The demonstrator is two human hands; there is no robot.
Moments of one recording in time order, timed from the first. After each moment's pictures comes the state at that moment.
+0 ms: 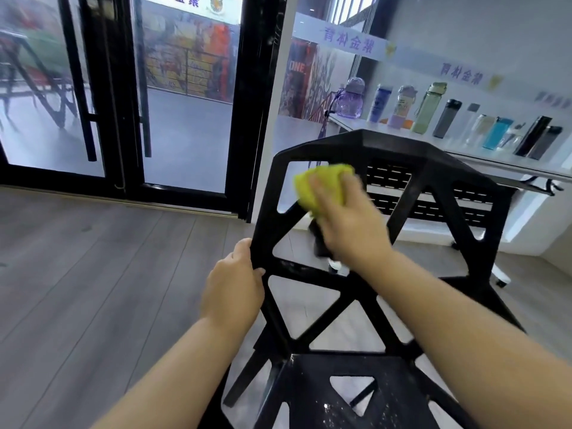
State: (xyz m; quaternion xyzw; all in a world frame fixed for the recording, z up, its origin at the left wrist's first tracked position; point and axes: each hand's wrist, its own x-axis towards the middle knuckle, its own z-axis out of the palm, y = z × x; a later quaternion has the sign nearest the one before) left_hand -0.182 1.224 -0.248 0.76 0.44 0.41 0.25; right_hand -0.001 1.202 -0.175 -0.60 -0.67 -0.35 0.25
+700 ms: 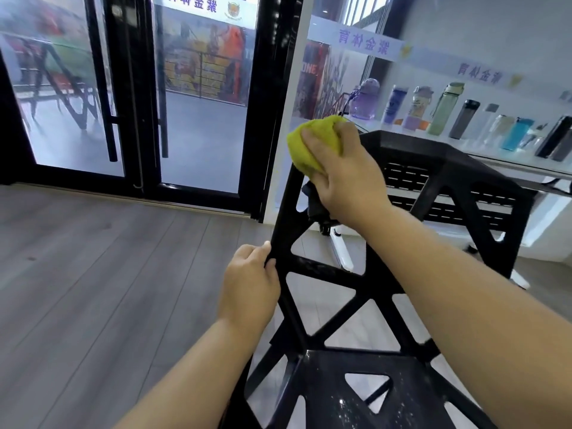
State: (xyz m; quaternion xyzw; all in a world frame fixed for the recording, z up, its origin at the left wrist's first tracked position) left_hand -0.188 1.225 -0.258 0.74 0.41 0.49 0.20; right_hand -0.040 1.227 -0.125 -0.59 -0.69 -0.35 0.25
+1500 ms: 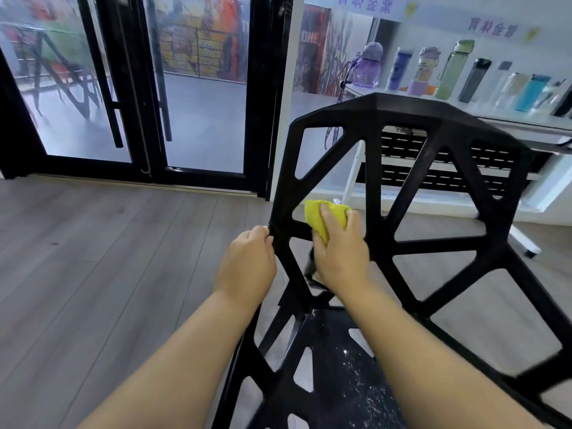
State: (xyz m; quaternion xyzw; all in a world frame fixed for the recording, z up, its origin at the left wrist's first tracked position) left_hand -0.203 1.217 -0.269 0.78 0.43 0.42 0.15; right_hand -0.055 1.172 -0.264 -0.77 -0.54 -0.15 0.32
